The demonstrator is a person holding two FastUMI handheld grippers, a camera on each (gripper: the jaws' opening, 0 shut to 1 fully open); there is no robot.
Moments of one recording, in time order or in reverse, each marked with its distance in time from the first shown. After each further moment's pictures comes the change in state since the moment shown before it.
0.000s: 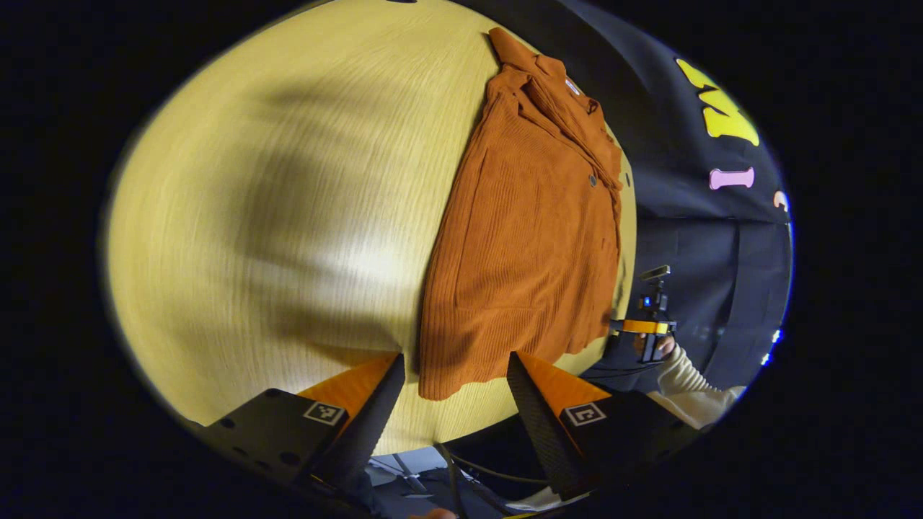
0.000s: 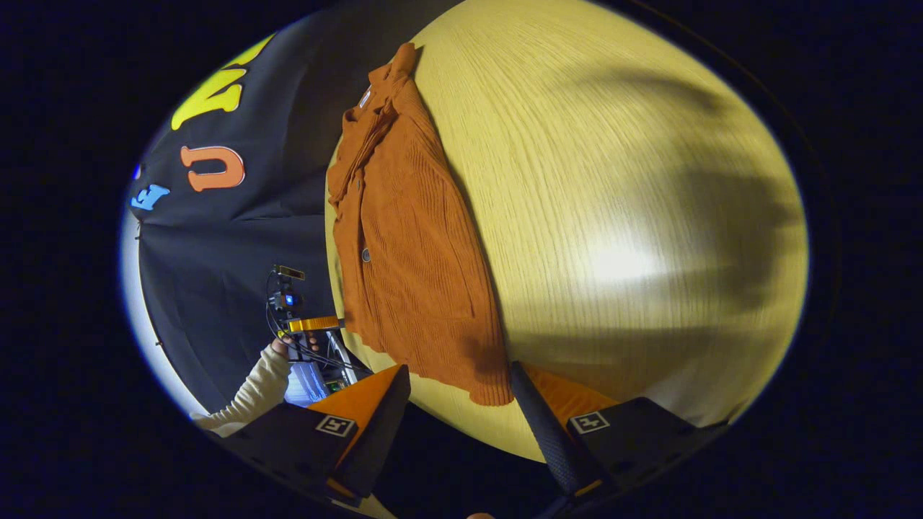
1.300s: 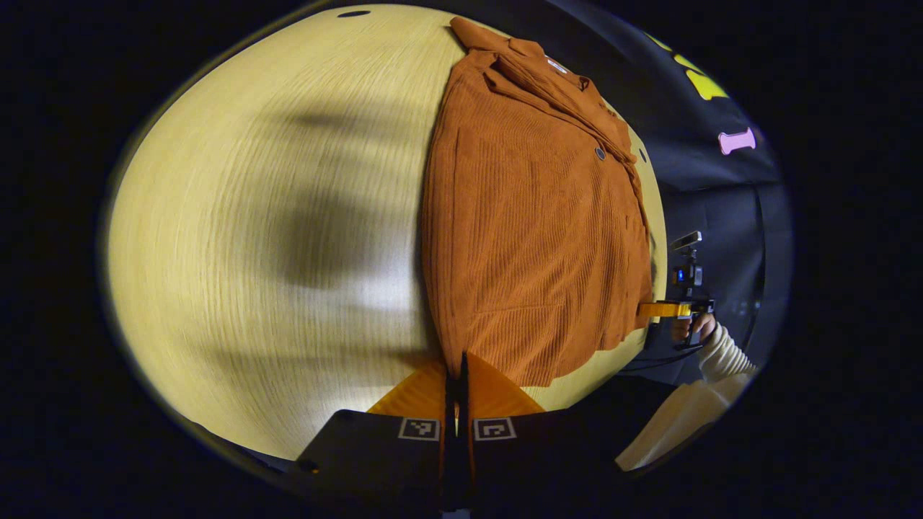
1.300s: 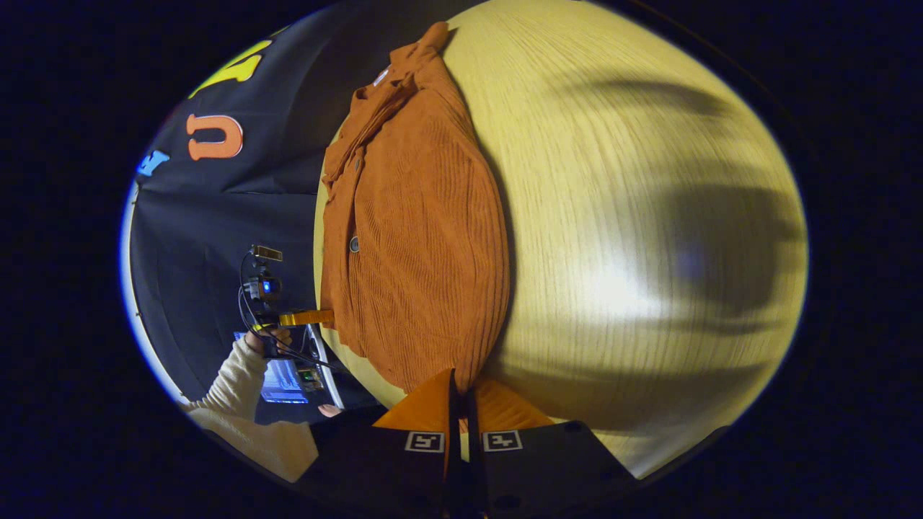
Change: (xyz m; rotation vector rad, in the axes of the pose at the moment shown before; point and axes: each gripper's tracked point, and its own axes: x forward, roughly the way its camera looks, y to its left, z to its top) left arm 0.024 -0.015 -0.009 0.120 -0.056 0.217; right arm 0.041 0.007 0.009 -0.131 -0.010 -0.093
